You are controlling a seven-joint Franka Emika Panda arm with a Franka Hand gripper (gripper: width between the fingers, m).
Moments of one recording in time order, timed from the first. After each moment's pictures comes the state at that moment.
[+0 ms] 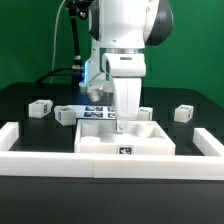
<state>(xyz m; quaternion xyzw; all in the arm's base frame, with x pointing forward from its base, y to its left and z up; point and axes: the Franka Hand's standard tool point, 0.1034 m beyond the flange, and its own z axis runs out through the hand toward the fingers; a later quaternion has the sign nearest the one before) 0.466 0.009 0.007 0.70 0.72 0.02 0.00</state>
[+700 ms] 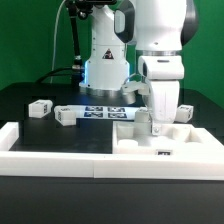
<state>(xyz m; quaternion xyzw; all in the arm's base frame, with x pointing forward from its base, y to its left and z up) 0.481 0.076 0.007 0.72 0.69 0.02 0.00</state>
